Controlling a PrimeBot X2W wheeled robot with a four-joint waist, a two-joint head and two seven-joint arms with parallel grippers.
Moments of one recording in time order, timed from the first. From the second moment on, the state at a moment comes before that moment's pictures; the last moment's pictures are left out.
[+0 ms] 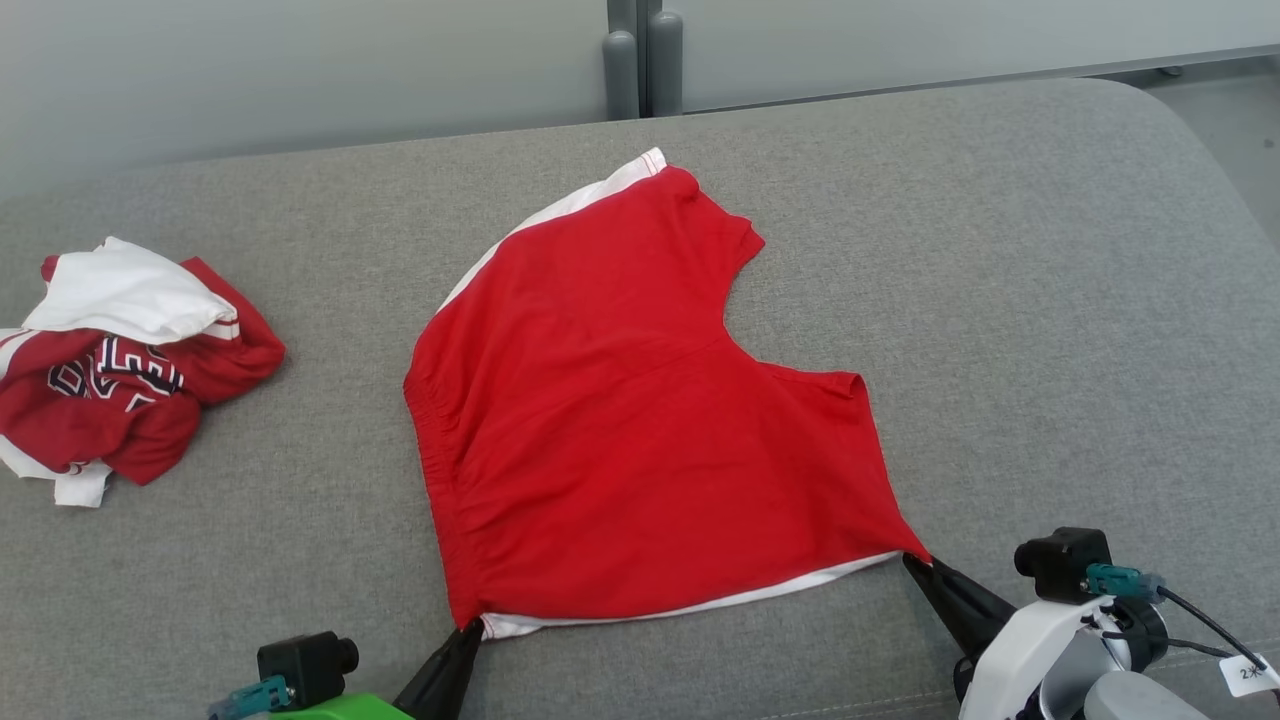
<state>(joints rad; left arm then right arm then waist) 0.00 0.28 -0.63 0.25 -1.03 -0.03 -0.16 -0.07 -0.37 0.64 0.39 0.62 0.12 -0.16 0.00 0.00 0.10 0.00</state>
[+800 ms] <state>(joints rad) 0.01 0.38 -0.58 0.14 -0.97 0.05 -0.17 -0.04 -0.42 0.57 0.36 0.59 0.04 -0.21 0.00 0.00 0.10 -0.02</state>
